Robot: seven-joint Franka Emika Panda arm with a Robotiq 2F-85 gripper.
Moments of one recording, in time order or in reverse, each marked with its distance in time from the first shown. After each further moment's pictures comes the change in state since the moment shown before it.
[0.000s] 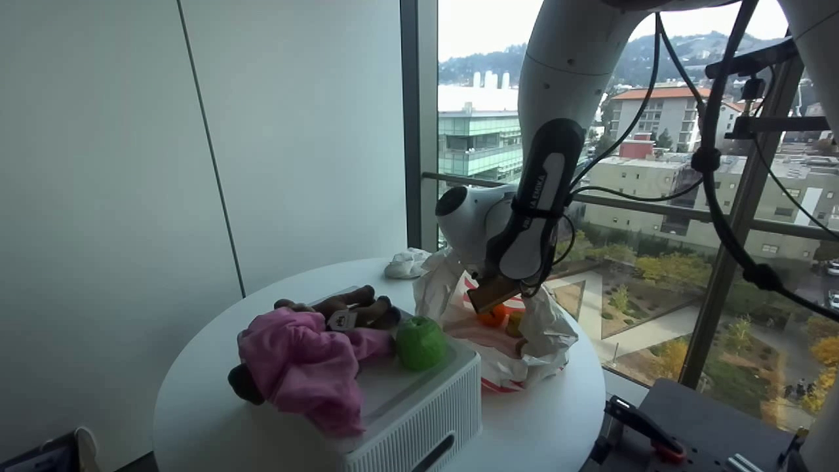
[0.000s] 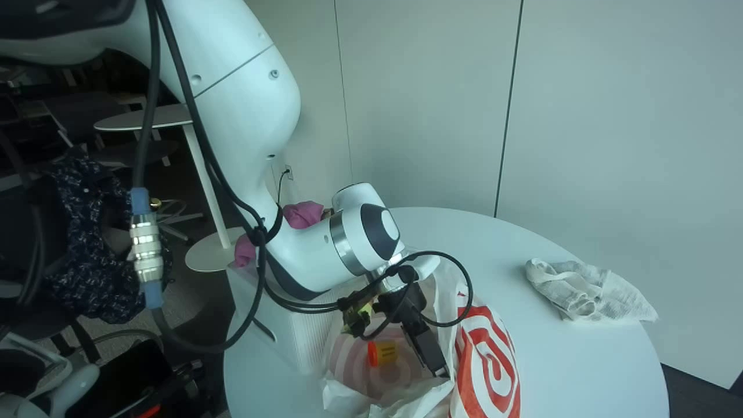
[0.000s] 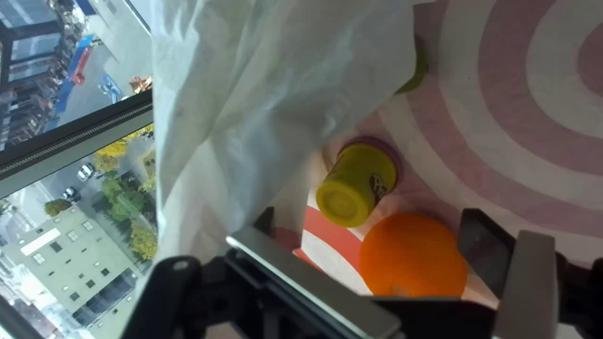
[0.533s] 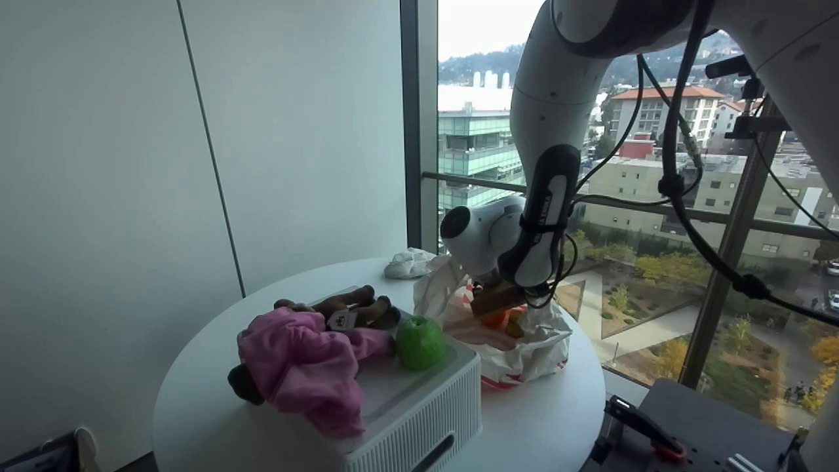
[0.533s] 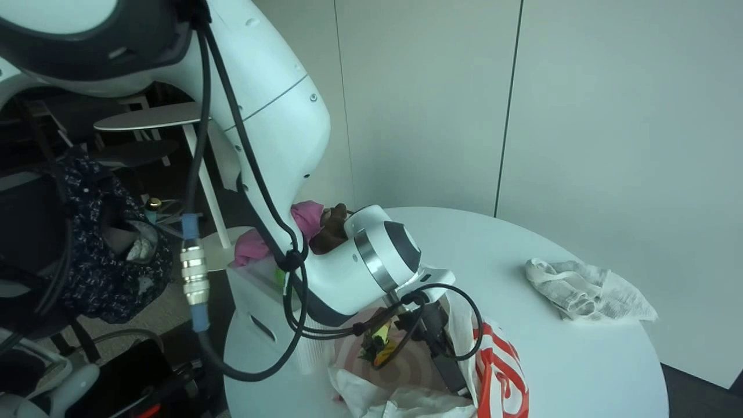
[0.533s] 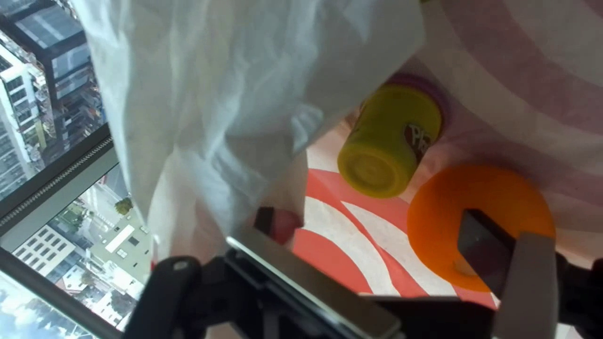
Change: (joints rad) arm -0.033 0.122 -0.018 0.109 -0.199 0.007 0.370
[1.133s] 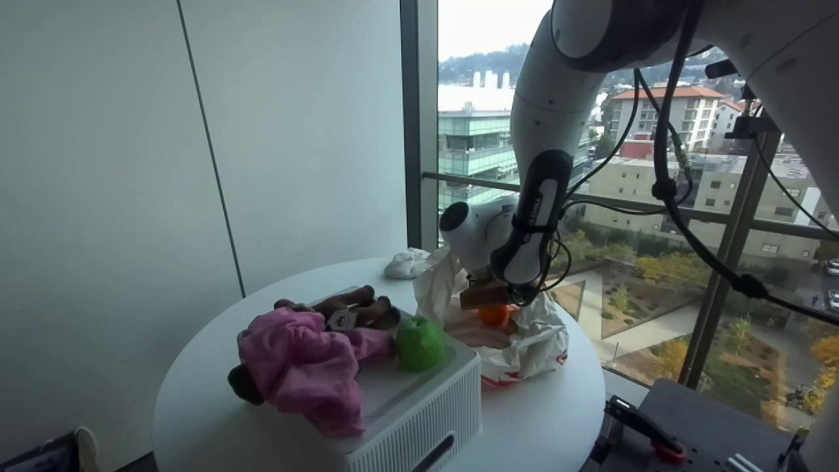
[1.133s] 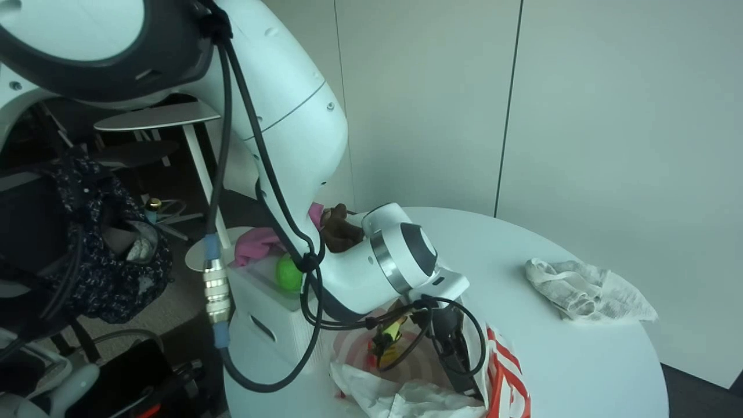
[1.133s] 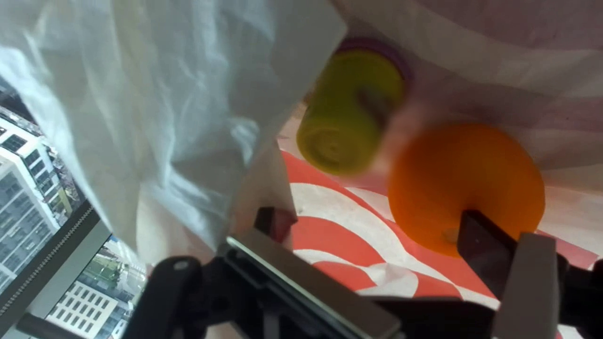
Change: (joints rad) arm -0.081 0.042 0.058 0.085 0.068 0.002 0.121
